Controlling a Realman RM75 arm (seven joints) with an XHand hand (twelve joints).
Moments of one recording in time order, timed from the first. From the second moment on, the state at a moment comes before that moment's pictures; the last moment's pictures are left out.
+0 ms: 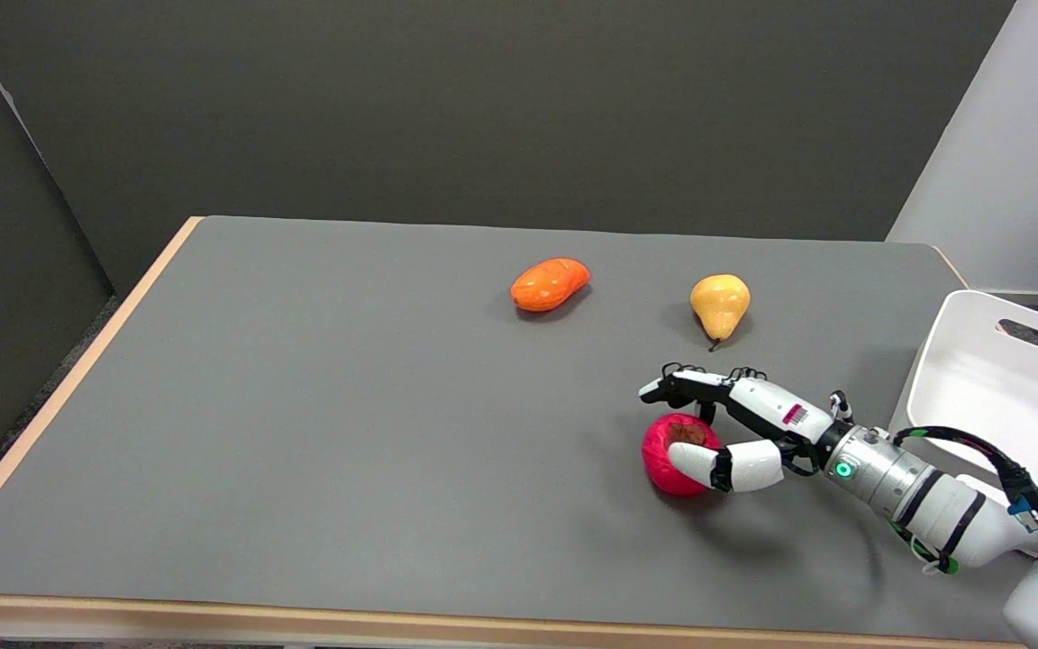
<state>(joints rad) -0.47 -0.73 -1.67 1.44 0.22 0.60 1.13</state>
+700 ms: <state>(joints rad) -0.47 -0.73 -1.68 1.41 0.22 0.59 1.14</state>
